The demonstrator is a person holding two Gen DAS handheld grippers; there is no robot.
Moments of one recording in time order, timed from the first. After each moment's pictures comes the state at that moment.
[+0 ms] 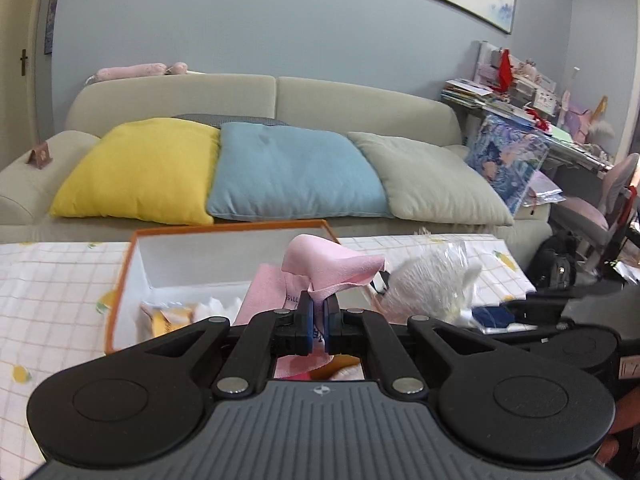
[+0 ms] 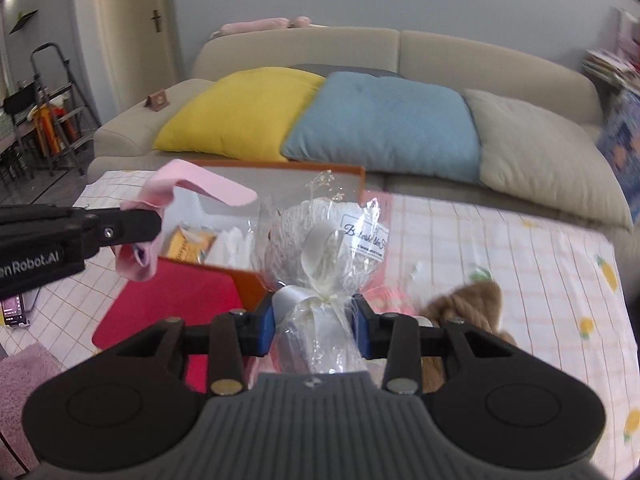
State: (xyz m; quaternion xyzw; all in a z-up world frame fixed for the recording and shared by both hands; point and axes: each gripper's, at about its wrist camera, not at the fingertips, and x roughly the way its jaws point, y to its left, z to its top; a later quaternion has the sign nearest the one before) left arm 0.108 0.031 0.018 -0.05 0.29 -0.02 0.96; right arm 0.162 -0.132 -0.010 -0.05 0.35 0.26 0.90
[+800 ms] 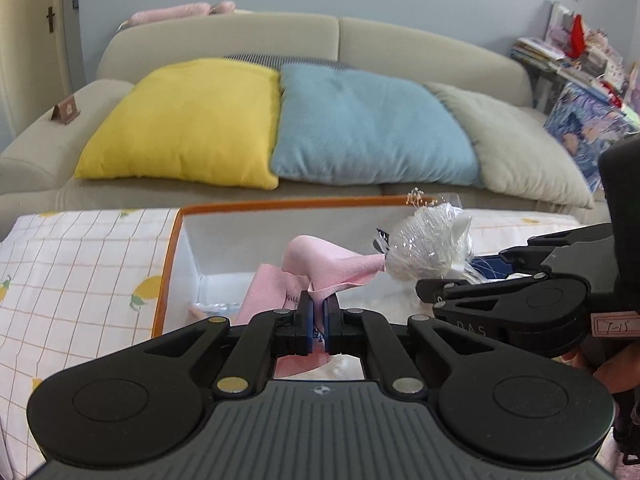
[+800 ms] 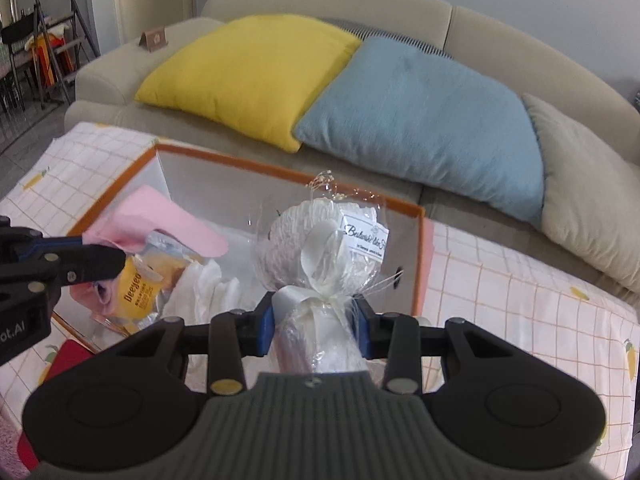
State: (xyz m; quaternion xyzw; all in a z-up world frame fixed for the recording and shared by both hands) left arm 0.201 0.096 -0.029 -0.05 0.38 0.04 0.92; right arm 0.303 -0.016 -0.050 -0.15 0.41 0.26 0.86
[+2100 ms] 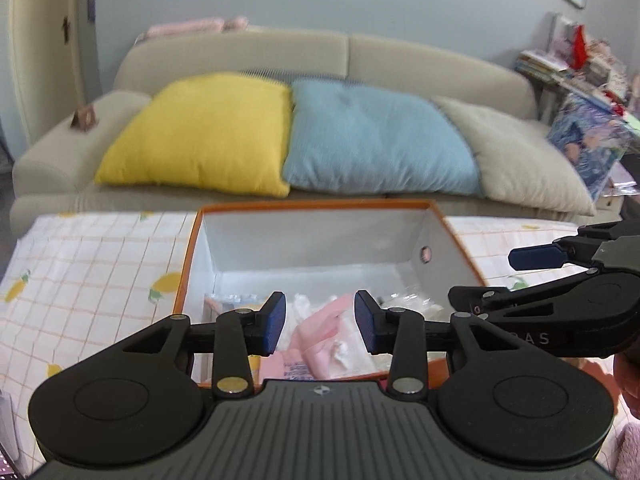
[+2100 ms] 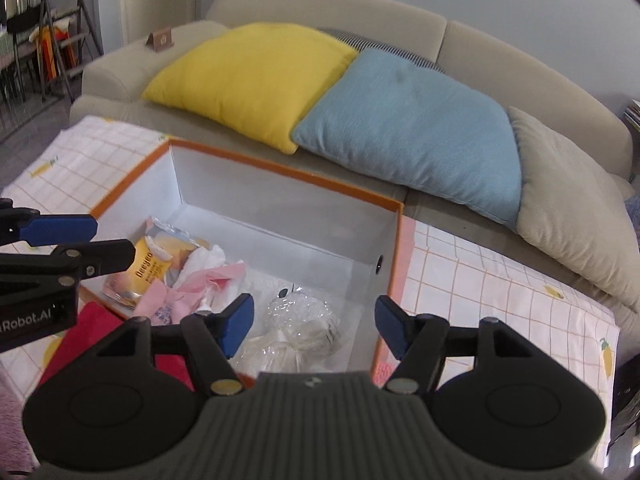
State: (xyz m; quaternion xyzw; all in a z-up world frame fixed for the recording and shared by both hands) left arm 0.159 0.083 -0.006 -0.04 0.34 0.05 0.94; right arm 0.256 -0.048 -0.020 -0.15 0.38 0.25 0.87
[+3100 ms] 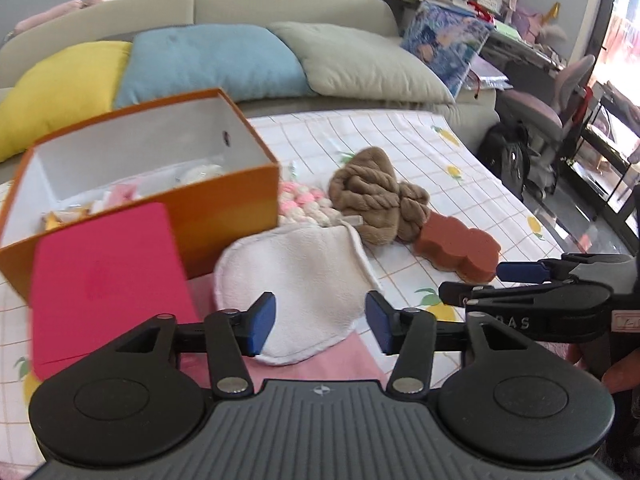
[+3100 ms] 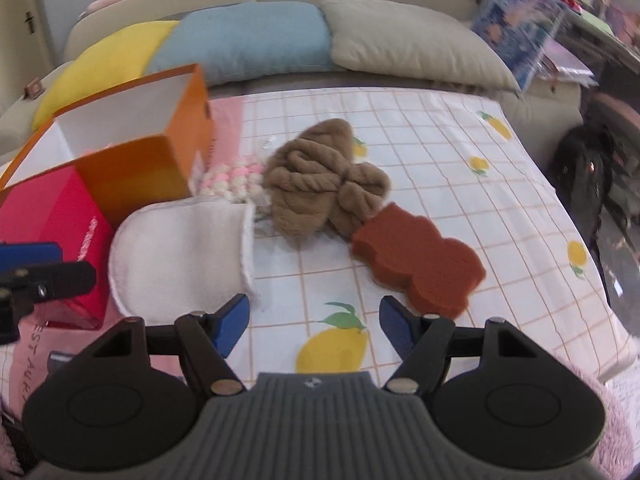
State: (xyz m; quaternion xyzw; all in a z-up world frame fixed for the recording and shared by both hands) left arm 0.098 -0.048 -0.070 -0.01 0.41 -0.13 0.90; right arm 0.120 -0.238 -0.100 0.00 0.44 0.06 0.90
